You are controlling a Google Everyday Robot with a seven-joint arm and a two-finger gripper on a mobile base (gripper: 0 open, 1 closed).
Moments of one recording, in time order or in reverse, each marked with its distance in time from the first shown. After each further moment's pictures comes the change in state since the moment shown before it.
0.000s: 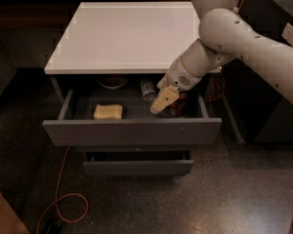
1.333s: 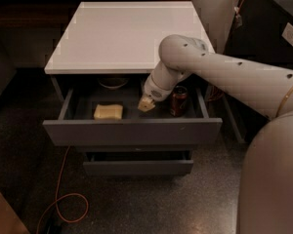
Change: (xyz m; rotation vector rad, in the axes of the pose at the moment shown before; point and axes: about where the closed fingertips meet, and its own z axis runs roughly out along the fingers) arm 0.000 -0.028 0.100 0.057 0.130 0.002
